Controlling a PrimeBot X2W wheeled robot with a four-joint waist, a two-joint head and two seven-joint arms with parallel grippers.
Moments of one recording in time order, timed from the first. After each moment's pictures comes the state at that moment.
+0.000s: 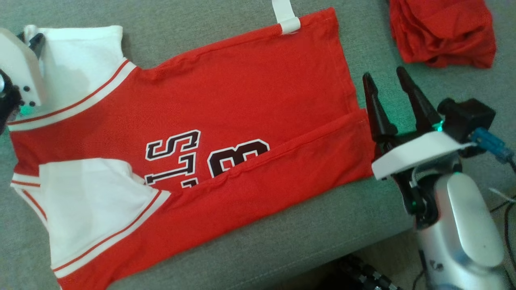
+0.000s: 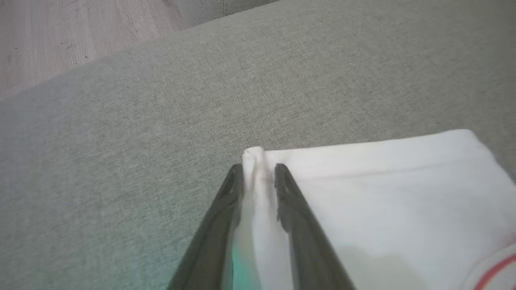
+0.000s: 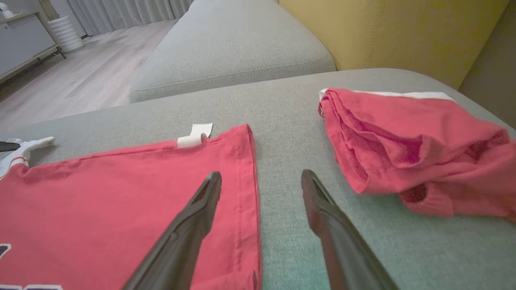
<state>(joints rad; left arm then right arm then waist) -0.92 0.65 -0.52 0.51 -0.73 -0.02 0.65 -0.31 -0.04 0.13 0.08 0.24 0.12 0.08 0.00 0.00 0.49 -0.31</state>
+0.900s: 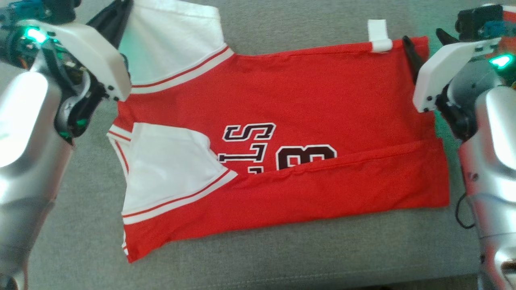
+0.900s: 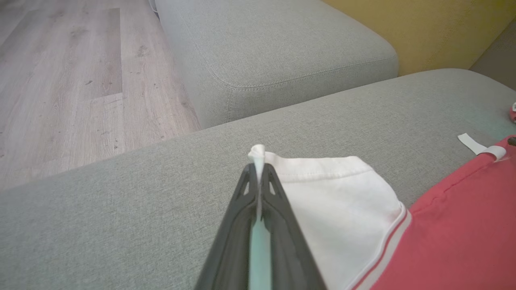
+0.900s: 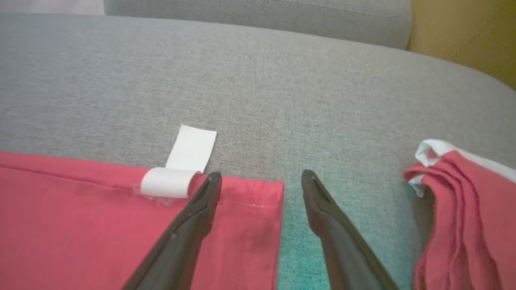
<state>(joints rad) -0.91 0.48 -0.59 0.38 -0.70 -0.07 0.36 -0.73 -0.19 0.08 0.51 0.11 0.12 0.43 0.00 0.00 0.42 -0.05</state>
